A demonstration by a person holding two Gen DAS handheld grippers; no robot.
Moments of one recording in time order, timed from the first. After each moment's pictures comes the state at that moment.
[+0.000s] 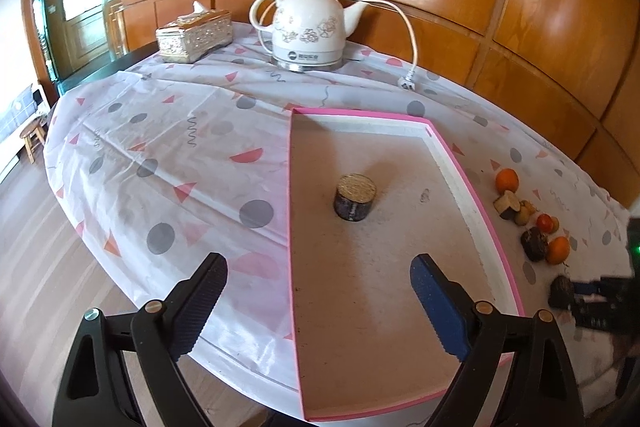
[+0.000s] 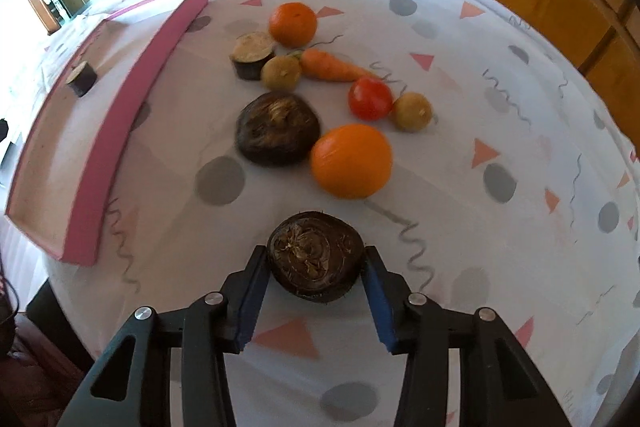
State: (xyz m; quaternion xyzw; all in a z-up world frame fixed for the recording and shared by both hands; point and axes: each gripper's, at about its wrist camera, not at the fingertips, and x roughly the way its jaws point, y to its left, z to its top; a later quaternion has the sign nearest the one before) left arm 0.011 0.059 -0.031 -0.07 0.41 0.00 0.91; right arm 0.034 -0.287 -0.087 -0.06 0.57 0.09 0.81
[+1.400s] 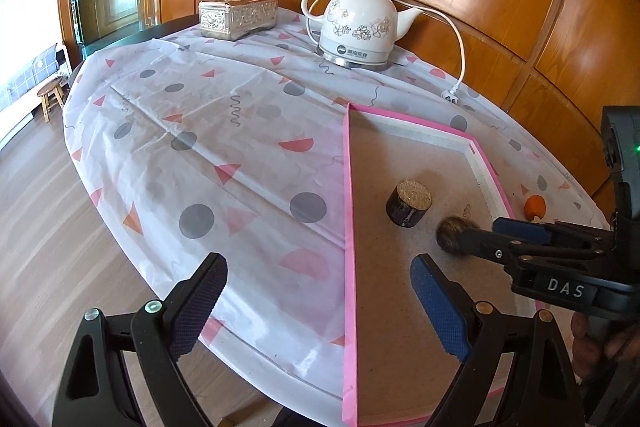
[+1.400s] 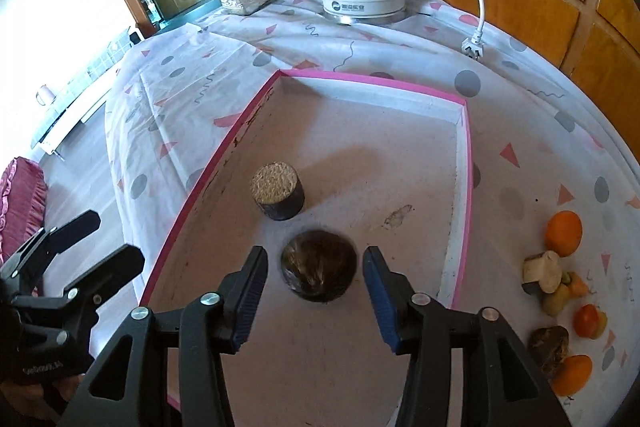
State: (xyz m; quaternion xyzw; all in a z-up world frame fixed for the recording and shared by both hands) left arm 0.012 0.098 -0.045 -0.12 0.42 0.04 0.90; right arm 0.095 -0.076 -0.046 -0.07 0.50 0.24 0.83
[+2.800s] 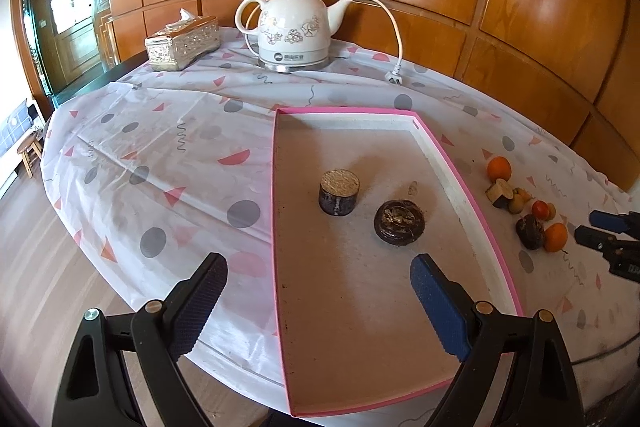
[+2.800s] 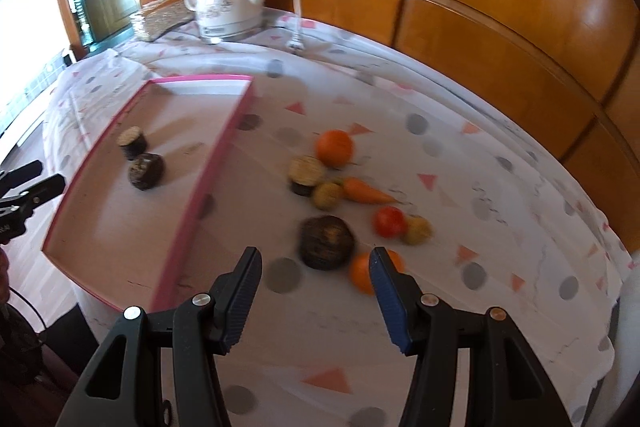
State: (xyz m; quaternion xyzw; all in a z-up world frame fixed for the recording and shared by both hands) left arm 0.008 0.043 -0.031 -0.04 0.41 -0.02 0.91; right arm 0.032 -0.250 -0.012 -0.09 0.46 0.09 0.88
